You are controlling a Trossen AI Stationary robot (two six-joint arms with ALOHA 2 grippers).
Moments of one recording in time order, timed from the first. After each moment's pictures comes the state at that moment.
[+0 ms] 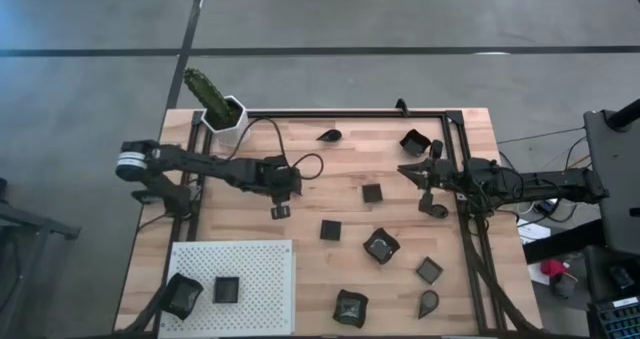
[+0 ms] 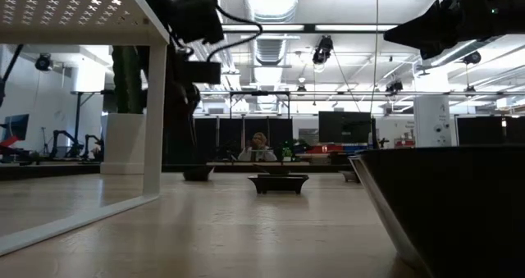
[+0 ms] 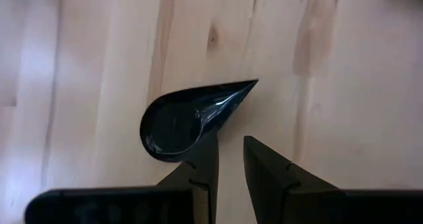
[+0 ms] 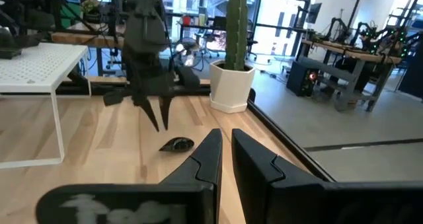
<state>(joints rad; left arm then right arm) 0.06 1.55 0.94 -0.55 -0.21 0.00 0.00 0.44 0.26 0.13 0.27 -0.08</state>
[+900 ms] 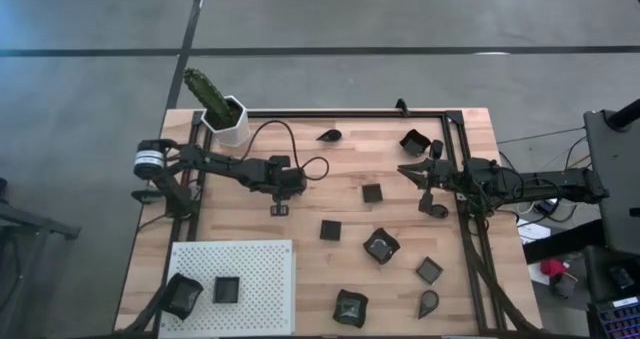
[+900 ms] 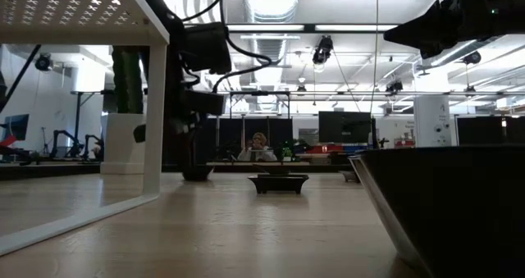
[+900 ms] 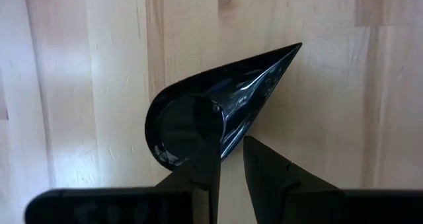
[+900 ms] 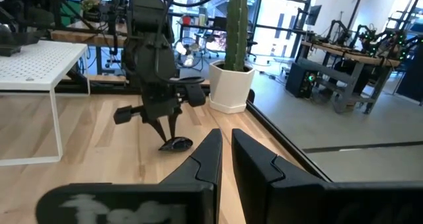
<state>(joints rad) 0.10 1.67 0.94 -0.52 -0.26 0.16 0.00 0.44 0.25 0.13 0.27 -0.09</state>
